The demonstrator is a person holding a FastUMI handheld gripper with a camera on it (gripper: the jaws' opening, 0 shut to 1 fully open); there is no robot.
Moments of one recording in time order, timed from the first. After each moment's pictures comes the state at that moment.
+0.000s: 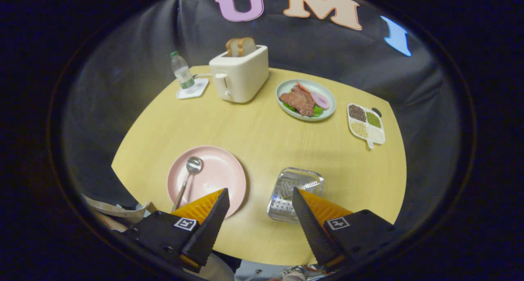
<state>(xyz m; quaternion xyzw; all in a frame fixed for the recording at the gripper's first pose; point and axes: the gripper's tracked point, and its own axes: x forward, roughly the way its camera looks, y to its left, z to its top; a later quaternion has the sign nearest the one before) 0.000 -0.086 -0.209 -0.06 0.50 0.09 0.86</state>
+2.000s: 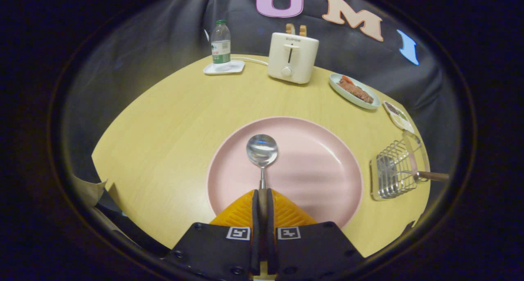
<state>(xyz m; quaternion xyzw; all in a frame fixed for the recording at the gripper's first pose) -0.077 0.063 -0.339 -0.11 0.48 0.09 0.86</state>
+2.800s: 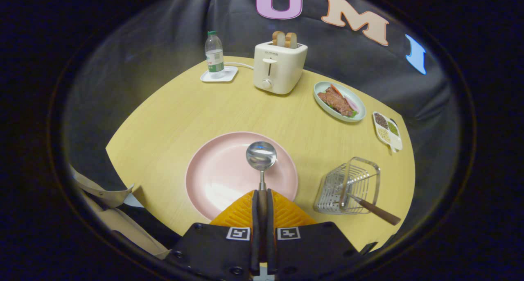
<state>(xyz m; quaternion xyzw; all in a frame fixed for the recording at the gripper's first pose) -0.050 -0.029 -0.252 -0.14 0.51 0.13 0.84</state>
